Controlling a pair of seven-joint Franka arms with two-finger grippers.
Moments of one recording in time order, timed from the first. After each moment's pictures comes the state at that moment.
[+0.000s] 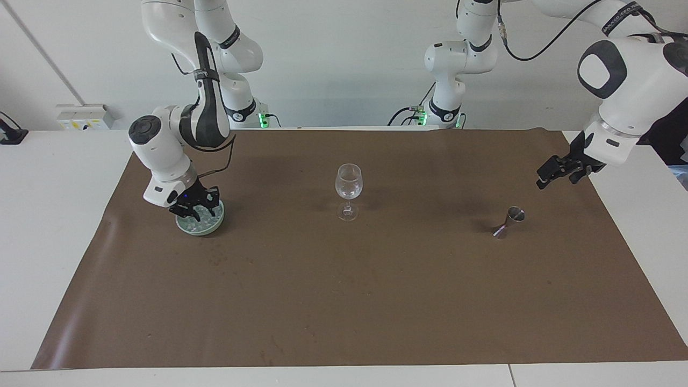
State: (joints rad) left arm -0.05 0.10 0.15 -1.63 -0.05 1.69 0.04; right arm -0.01 0.08 -0.05 -2.27 0.07 2.36 -0.46
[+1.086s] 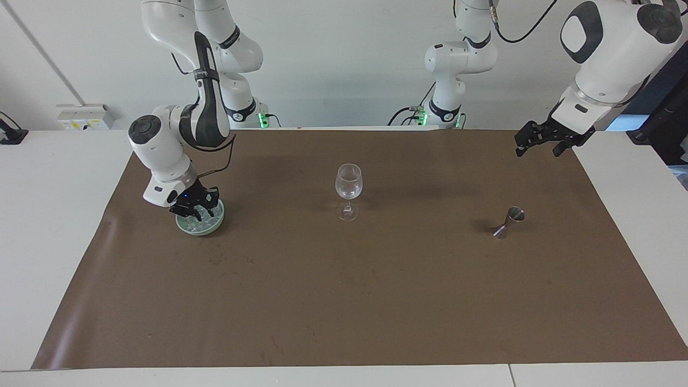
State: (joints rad) left arm 0.00 -0.02 -0.02 -1.68 -0.01 1.55 0.06; right arm -0.01 0.08 -0.05 -2.27 0.07 2.36 -0.46
